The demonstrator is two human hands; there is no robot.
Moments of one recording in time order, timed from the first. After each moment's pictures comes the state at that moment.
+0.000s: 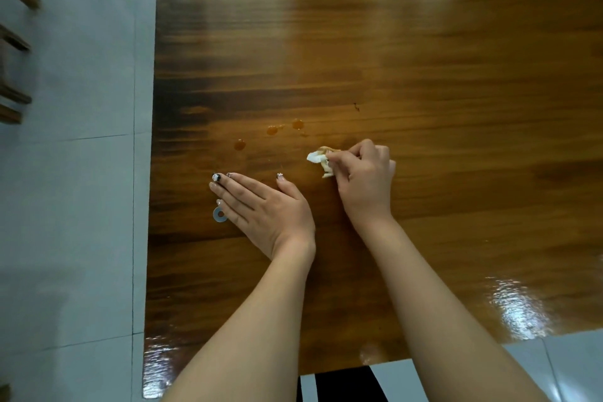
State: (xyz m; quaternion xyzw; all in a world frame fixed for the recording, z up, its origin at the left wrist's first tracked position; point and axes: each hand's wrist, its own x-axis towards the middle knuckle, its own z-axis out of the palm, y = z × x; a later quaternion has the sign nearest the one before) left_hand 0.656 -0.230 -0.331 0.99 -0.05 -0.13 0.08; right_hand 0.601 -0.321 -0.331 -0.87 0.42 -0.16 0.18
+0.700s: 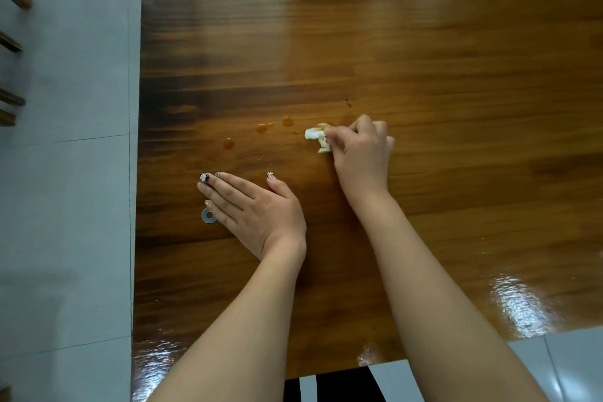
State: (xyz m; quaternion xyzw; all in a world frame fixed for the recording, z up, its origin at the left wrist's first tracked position) left_hand 0.657 -0.231 -0.332 0.99 -0.05 -0.13 0.09; right_hand 0.617 -0.345 -0.324 -0.88 0.44 -0.15 0.15
